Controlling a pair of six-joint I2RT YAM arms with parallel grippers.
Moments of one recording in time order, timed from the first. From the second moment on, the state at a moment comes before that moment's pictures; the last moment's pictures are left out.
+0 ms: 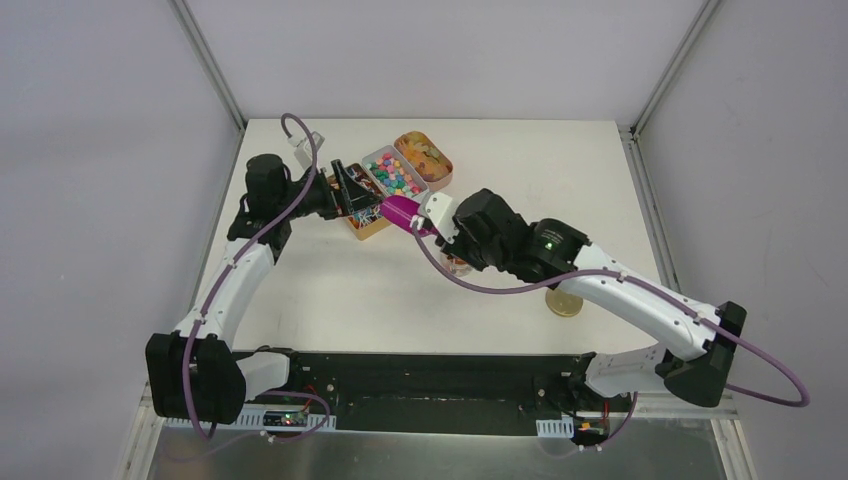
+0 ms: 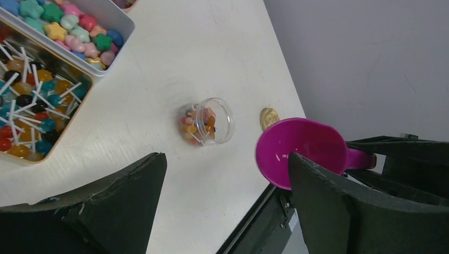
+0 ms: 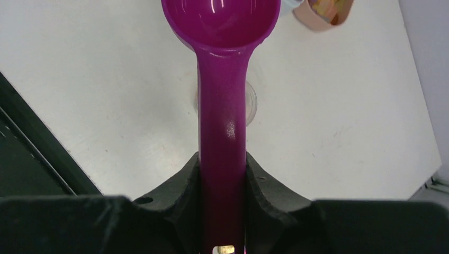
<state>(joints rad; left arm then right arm) -0.08 1.16 0.90 -0.09 0.80 -0.62 1.03 1.32 1.37 -0.87 0.27 -0.30</state>
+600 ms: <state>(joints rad) -0.10 1.20 0.85 0.08 0.93 -0.83 1.03 1.30 1.31 -0.64 0.11 -0.24</state>
